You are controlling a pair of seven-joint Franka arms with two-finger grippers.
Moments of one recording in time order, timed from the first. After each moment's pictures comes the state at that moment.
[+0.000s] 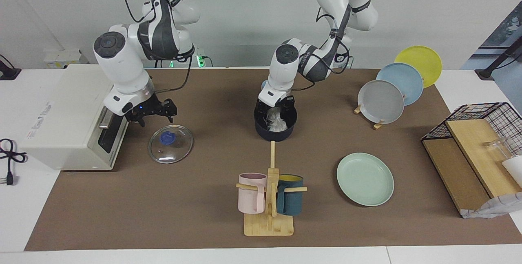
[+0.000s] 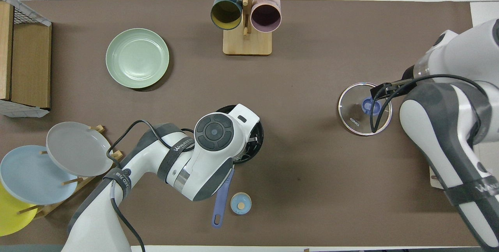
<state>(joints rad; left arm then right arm) -0.63 0.22 -0.13 -2.06 -0.09 2.28 -0.75 0.05 0.07 0.01 -1.84 0.00 1.87 -0.08</state>
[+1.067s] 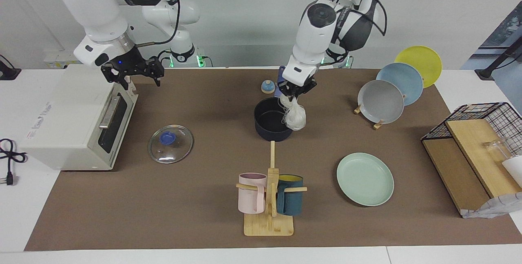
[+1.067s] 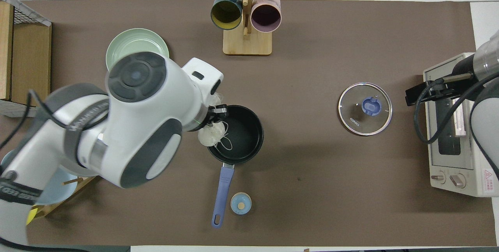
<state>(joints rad) -0.47 0.09 -0.10 -1.71 -0.11 1.78 -0.66 0.04 0.01 0.01 -1.62 0.00 1.54 -0.07</state>
